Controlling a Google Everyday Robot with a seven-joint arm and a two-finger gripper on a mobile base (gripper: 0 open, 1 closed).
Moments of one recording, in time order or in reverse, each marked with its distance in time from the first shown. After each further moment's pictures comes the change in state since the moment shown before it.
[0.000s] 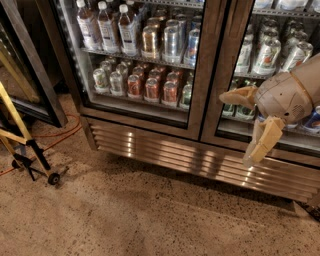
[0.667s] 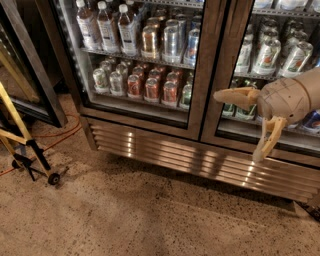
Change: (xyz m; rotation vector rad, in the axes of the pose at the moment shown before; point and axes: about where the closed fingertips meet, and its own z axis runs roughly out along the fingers) arm -0.002 -0.005 -0.005 -0.136 -0.344 -0.101
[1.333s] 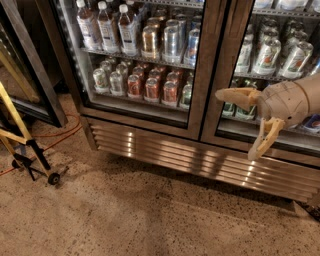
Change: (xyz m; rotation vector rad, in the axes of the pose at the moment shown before) arm 0.000 -0.010 0.001 0.056 -0.059 0.004
